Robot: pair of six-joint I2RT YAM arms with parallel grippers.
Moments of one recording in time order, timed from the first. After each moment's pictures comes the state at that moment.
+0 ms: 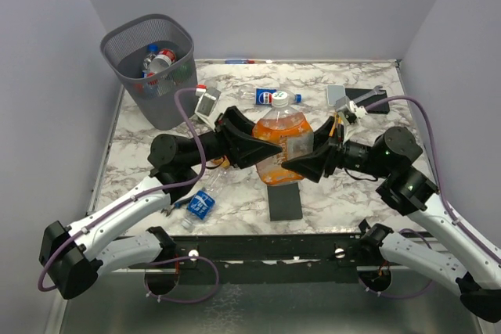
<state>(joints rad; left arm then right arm) -0.80 1.02 0.82 0.81 0.60 -0.95 0.72 0.77 0.92 -0.04 -0.55 0.39</state>
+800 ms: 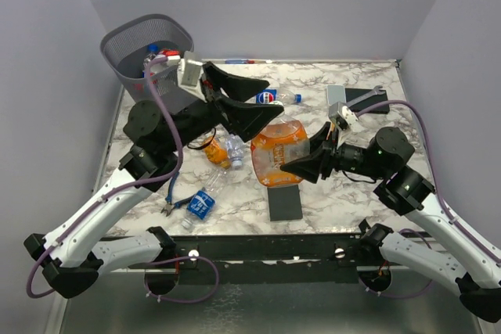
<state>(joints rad) -0.79 1.01 1.25 0.28 0.35 -0.57 0.72 0.78 0.88 -0.07 -0.58 0.29</state>
